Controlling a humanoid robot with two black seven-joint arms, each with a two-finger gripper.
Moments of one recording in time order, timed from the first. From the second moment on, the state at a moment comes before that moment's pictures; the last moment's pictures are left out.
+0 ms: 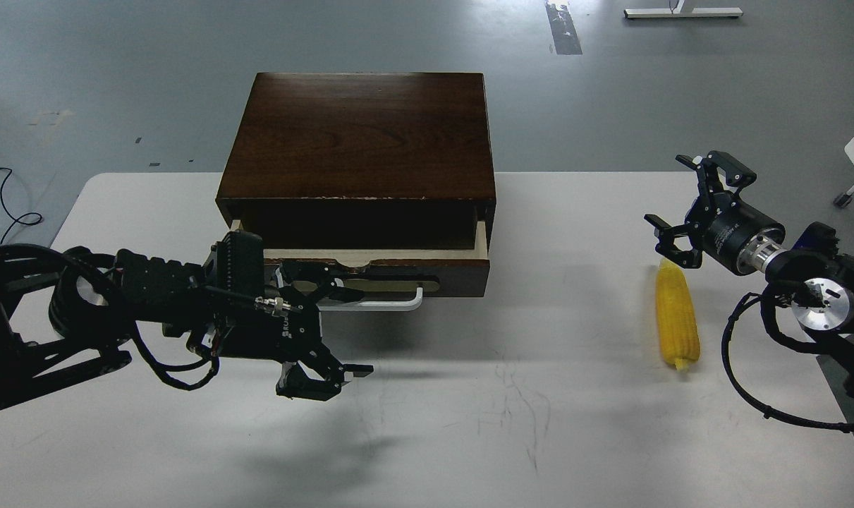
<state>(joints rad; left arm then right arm) -0.99 0.81 -0.08 -1.63 2.18 -0.06 -0.49 0.71 -0.58 0.46 0.79 0.07 0.35 0.14</state>
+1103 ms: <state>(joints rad) -0.94 0.88 -0.08 -1.69 2.18 -0.01 -0.49 0.71 -0.57 0.46 0.78 0.07 0.35 0.14</state>
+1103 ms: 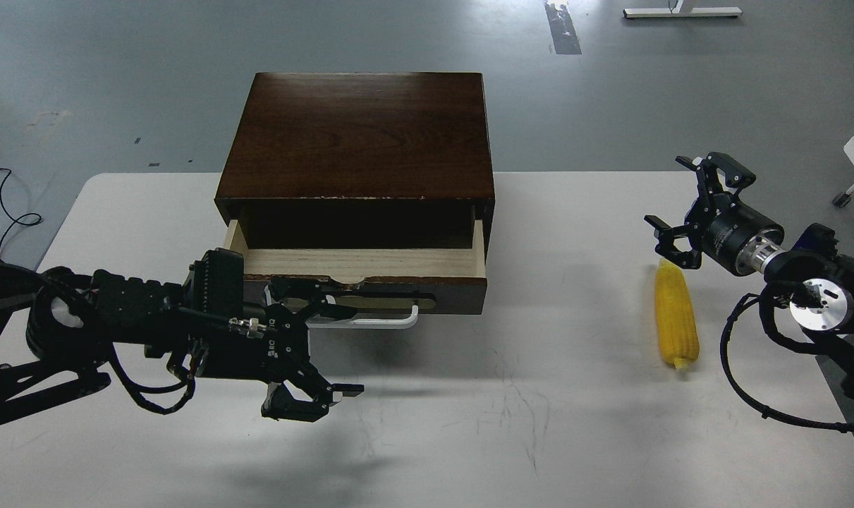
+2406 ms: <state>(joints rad) -0.89 0.93 -0.08 -1.74 2.18 0.05 -0.49 0.71 -0.57 0.45 0.78 0.07 0.35 0.14</state>
